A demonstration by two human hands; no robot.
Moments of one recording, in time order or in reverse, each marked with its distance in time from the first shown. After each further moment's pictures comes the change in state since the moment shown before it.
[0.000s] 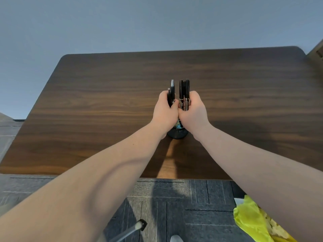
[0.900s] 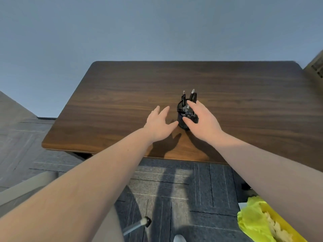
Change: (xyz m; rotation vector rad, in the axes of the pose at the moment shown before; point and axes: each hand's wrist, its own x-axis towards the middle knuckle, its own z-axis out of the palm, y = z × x) left_hand -0.086 -0.013 -0.075 0.665 -0.204 -0.045; right_hand -0.078 -0.020 -0.024 -0.420 -0.214 -0.088
